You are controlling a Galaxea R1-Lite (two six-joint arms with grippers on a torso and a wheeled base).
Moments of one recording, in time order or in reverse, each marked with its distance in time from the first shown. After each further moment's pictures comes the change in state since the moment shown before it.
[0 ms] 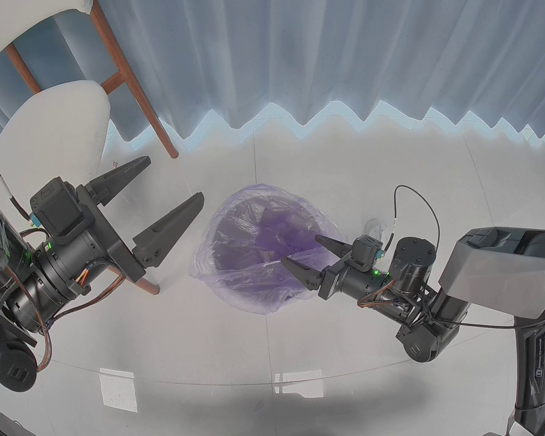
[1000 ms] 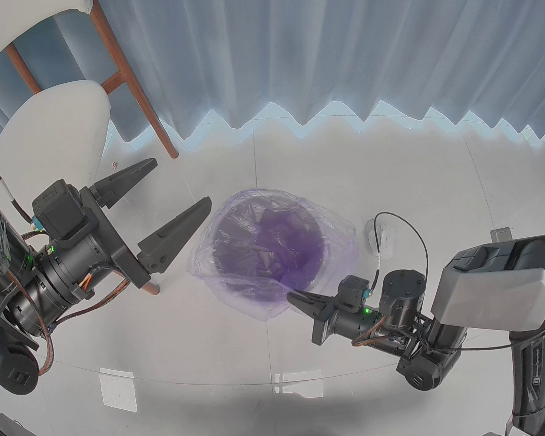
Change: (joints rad) left arm -0.031 0.000 0.002 0.000 0.003 0.000; right arm 0.086 0.006 0.166 -0.001 -0.007 -0.093
